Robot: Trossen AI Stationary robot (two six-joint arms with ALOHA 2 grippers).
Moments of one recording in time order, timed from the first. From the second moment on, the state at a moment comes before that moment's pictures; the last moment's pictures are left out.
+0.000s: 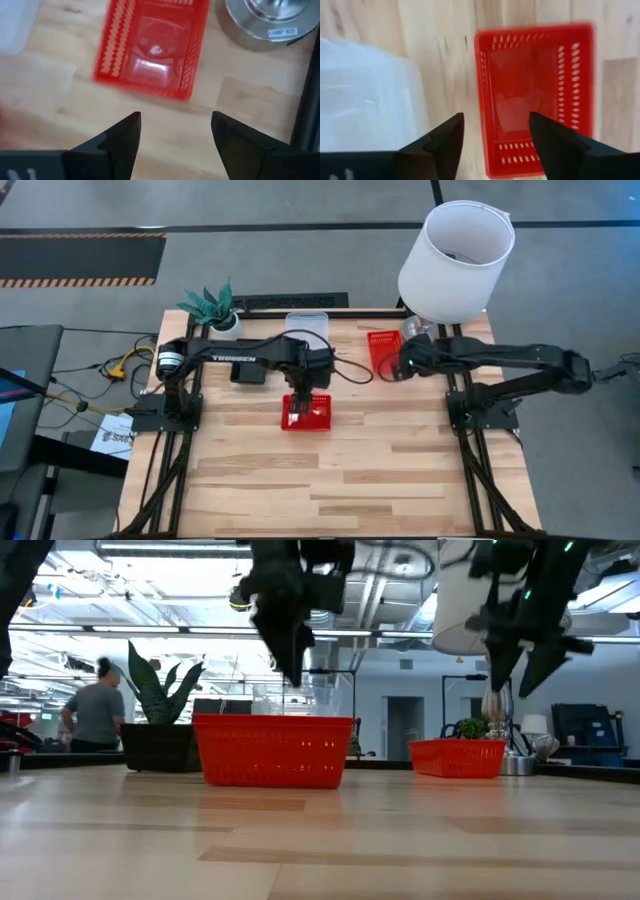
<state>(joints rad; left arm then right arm) 0.10 1.90 1.65 -1.09 0.05 0.18 -0.22 1.08 0.84 -0.99 0.34 1.02</state>
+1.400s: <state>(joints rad) 0.10 0.83 0.72 -0.35 -0.09 -0.33 -0.05 1.12 0.91 -0.35 0.31 0.39</state>
